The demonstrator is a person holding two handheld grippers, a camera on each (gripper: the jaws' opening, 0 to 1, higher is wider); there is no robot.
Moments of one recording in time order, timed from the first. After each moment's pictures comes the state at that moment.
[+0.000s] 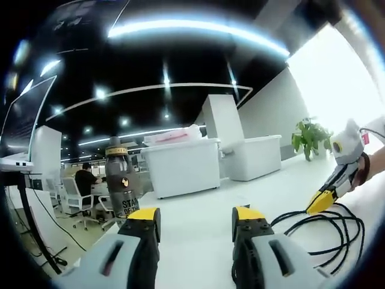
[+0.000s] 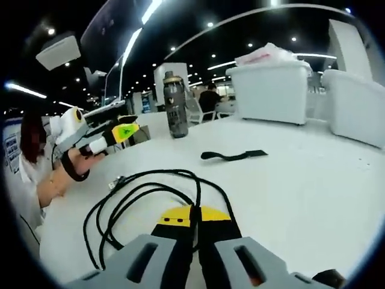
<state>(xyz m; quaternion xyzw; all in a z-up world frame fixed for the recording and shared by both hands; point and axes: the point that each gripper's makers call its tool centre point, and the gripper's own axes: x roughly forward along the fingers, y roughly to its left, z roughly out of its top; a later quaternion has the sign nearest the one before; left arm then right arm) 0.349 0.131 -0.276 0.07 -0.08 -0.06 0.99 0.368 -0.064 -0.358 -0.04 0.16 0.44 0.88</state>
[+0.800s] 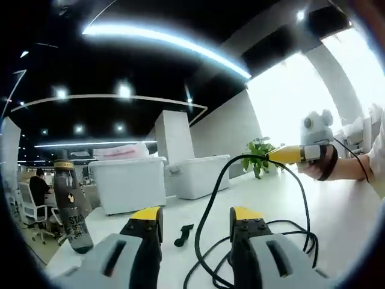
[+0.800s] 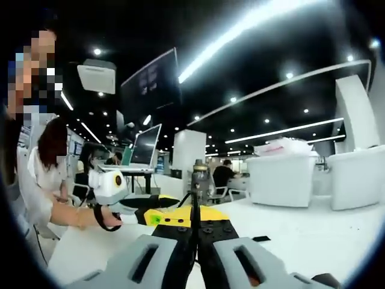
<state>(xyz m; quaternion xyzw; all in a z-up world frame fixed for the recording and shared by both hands) 0.324 0.051 -0.260 0.06 -0.13 -0.27 0.95 0.310 -0.072 -0.220 0.02 -0.10 0.49 0.87</state>
